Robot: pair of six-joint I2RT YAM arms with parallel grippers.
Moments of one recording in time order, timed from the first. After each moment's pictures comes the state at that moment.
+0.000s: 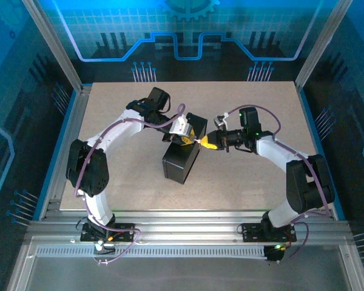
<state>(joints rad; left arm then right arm) -0.42 1.81 1.54 -0.81 0.90 1.30 0.25 1.56 0.92 -0.07 -1.25 0.82</state>
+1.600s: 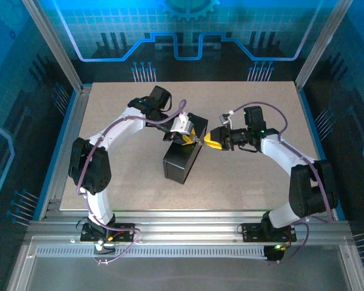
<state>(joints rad) -0.42 1.84 1.60 -0.88 0.92 1.27 0.20 1.49 0.96 -0.28 -1.16 0.62</state>
